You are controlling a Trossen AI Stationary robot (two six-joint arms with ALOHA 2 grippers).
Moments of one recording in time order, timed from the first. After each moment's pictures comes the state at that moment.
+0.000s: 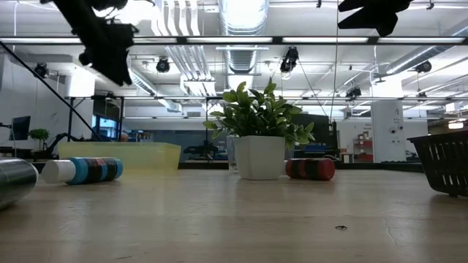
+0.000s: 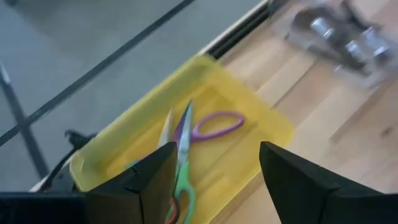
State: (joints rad) left arm 0.63 0.90 0.92 -0.85 -0.26 -0.05; right arm 0.22 0.73 0.76 -0.41 0.52 0.31
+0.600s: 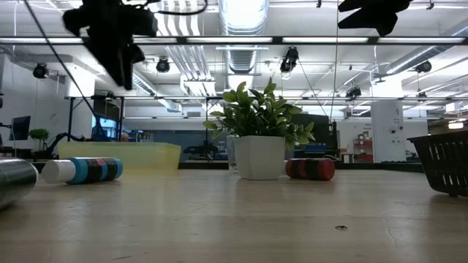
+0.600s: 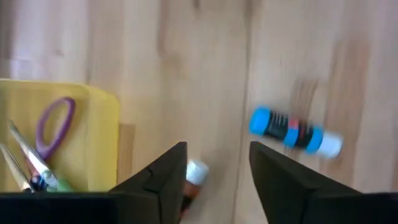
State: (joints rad) left arm 0.14 1.24 1.08 -1.11 -0.07 0.07; right arm 0.22 0.73 0.76 -0.41 0.52 0.29
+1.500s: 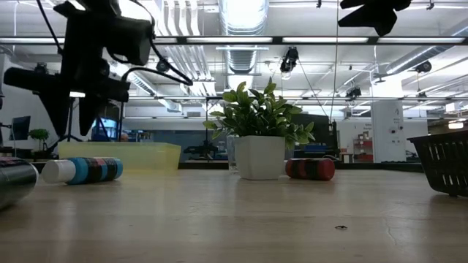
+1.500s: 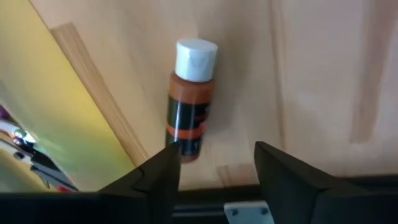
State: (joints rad) left arm 0.13 1.36 0.84 -1.22 -0.21 0.37; right arm 0.22 0.73 0.76 -0.41 0.47 0.29
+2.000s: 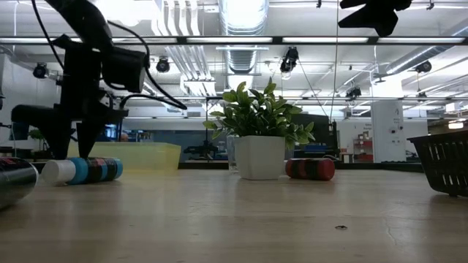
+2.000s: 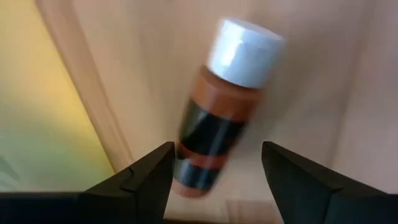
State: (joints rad) left arm 0.27 1.36 0.65 -0.97 -0.23 0.38; right arm 0.22 0.73 0.76 -0.41 0.47 0.34
